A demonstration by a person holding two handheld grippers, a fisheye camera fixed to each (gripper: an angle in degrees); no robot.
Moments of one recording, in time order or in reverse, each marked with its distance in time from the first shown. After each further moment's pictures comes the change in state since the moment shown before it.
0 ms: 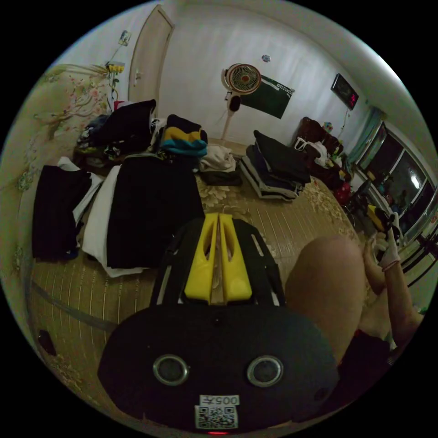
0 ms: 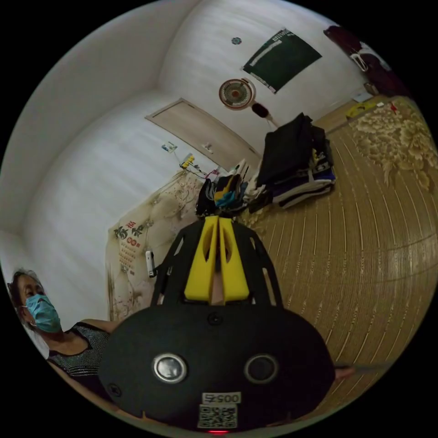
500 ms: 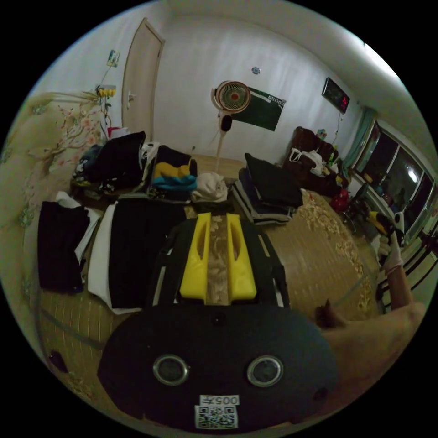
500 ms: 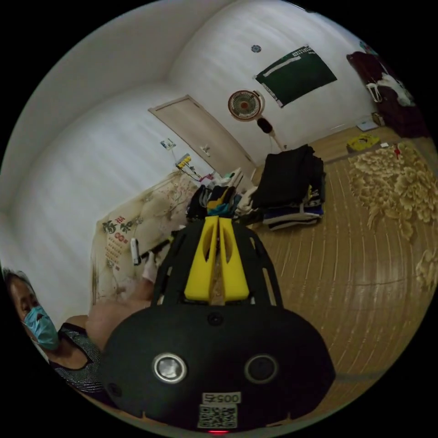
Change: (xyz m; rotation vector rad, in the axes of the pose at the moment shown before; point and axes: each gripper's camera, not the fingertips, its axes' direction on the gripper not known) left arm -0.005 -0.045 -0.054 0.100 0.018 0.040; right arm -0.046 -0.047 0.059 -0.034 0.132 -0.111
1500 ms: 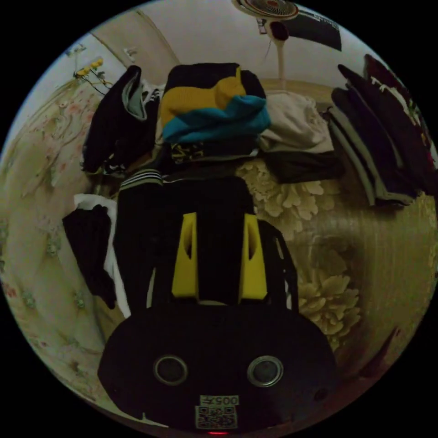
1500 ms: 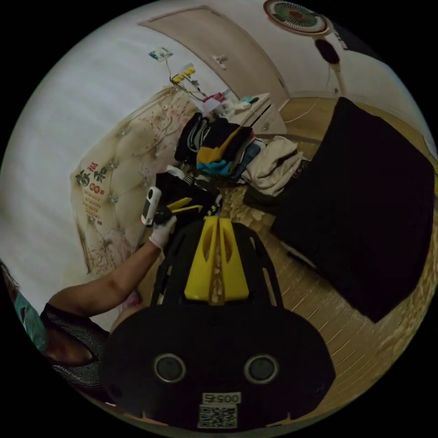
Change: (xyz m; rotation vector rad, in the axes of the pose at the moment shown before) left arm -0.126 -0.057 0.186 -0.516 -0.600 0.062; right arm -0.027 -0.184 0.460 -0.569 -0.081 -0.171
